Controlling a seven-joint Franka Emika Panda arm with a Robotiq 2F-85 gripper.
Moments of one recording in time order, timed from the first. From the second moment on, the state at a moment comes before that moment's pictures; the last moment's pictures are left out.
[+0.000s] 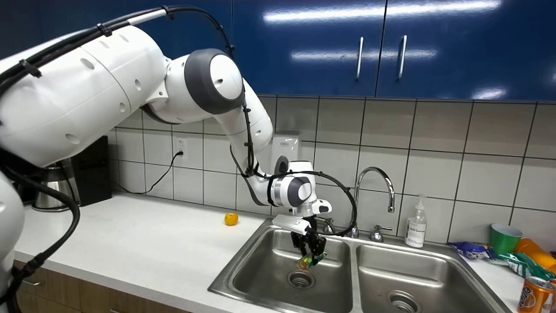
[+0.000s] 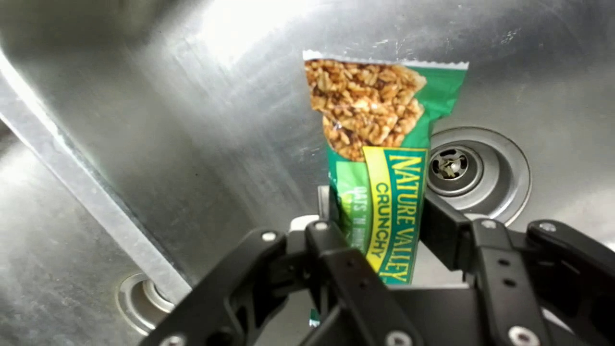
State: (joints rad) arm -0.18 0.90 -0.23 -1.59 0.01 2.55 0.13
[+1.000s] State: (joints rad) arm -0.05 0.64 -0.27 -1.92 -0.07 2.64 0.14
